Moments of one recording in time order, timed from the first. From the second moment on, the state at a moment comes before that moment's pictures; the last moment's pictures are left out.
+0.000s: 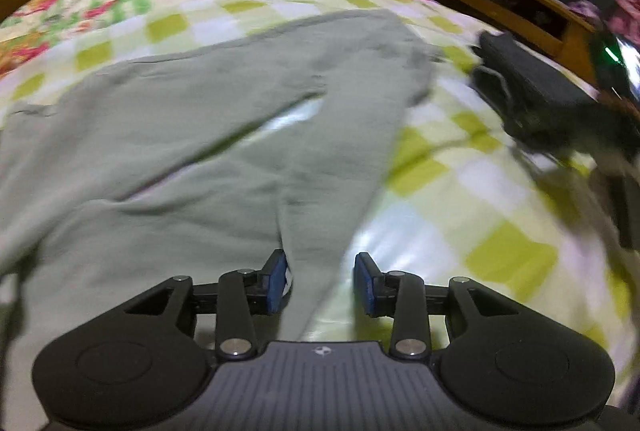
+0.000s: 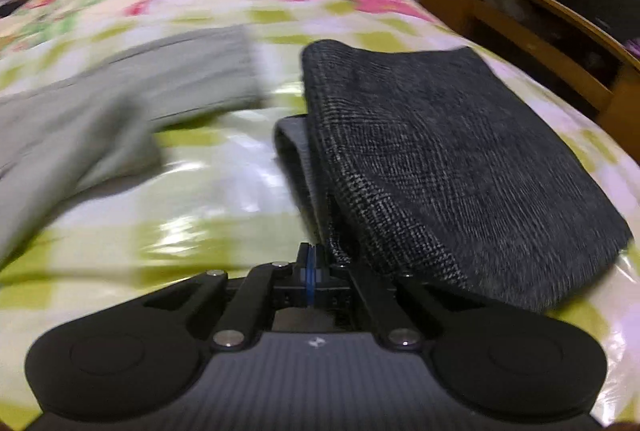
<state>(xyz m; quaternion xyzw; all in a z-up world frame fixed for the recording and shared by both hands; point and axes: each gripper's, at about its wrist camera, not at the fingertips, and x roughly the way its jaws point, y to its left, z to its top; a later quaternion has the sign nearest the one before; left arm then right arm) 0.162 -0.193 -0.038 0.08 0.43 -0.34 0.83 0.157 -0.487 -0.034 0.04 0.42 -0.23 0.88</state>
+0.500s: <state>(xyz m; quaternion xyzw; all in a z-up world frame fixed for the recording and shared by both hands) 0.131 -0.191 -0.039 0.05 0.42 -0.39 0.82 0.224 -0.348 0.006 0.09 0.43 -0.07 0.90</state>
